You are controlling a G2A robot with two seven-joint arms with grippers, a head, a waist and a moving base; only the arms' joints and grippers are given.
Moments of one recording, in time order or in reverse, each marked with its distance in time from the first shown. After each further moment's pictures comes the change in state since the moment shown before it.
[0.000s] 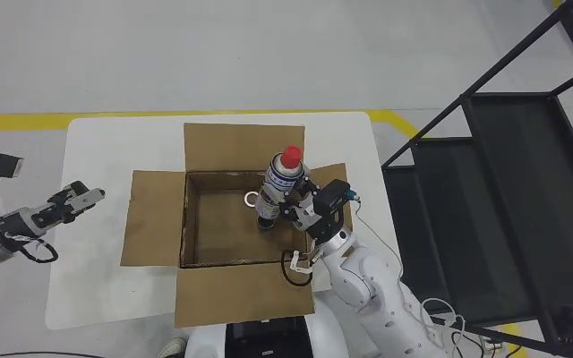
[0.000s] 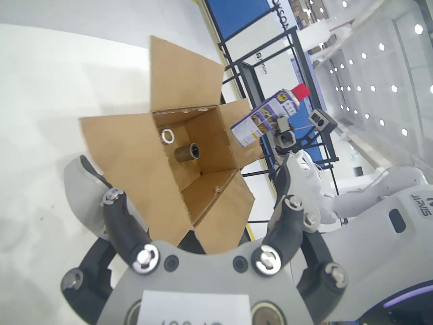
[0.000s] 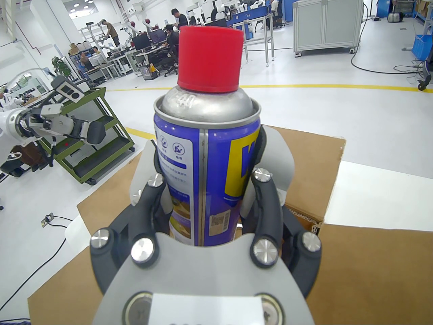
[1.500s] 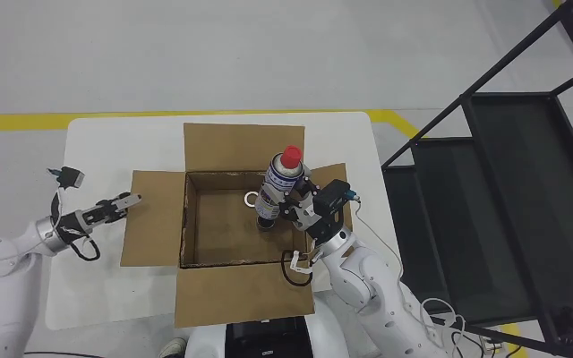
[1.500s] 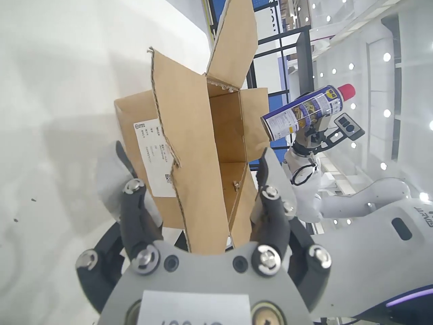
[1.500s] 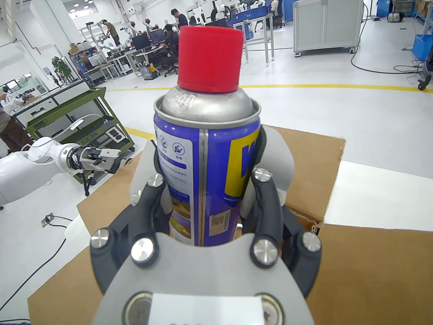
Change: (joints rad) left arm -0.232 0.005 0.336 0.454 -0.090 -0.160 -0.024; right arm 0.000 0.000 0.000 0.000 0.000 0.000 0.000
